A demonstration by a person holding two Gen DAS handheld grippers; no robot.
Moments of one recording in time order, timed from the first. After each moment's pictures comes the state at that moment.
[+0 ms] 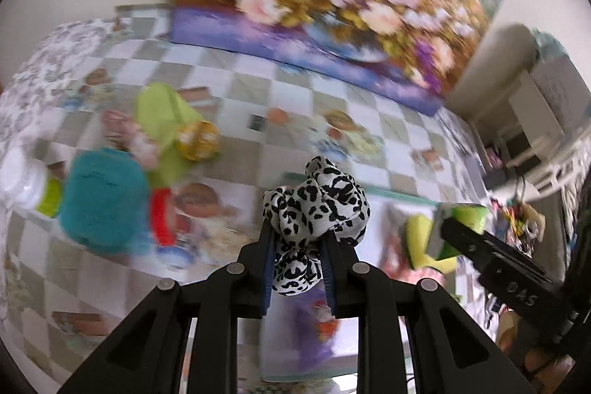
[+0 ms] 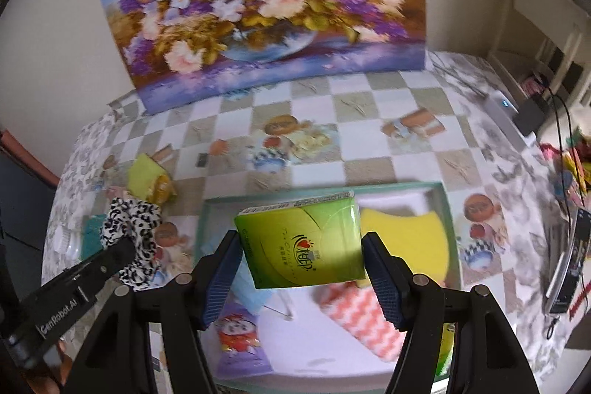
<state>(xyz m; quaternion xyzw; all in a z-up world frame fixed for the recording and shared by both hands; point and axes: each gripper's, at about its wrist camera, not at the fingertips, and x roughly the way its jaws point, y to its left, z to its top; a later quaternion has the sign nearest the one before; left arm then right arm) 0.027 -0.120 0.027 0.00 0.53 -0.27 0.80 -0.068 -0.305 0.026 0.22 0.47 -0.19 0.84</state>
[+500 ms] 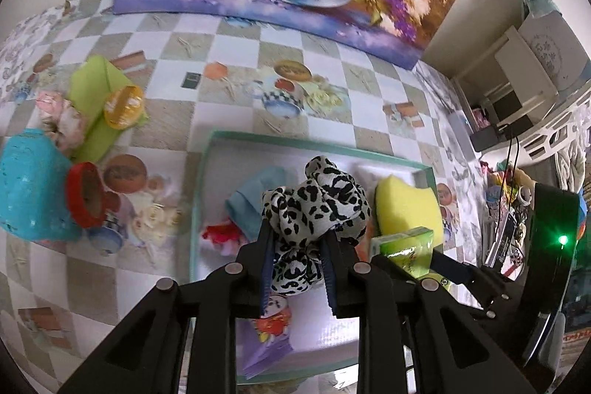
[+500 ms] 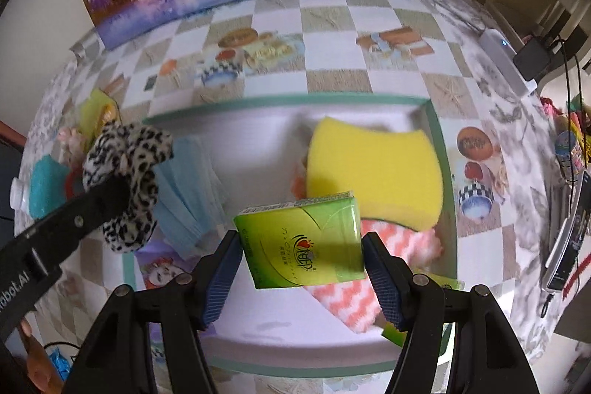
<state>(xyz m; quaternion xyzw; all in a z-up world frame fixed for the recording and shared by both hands) 0.009 -0.173 -0.008 0.02 0.57 -0.31 0.76 -0.083 -0.313 -0.040 0.20 0.57 -0.19 0.77</state>
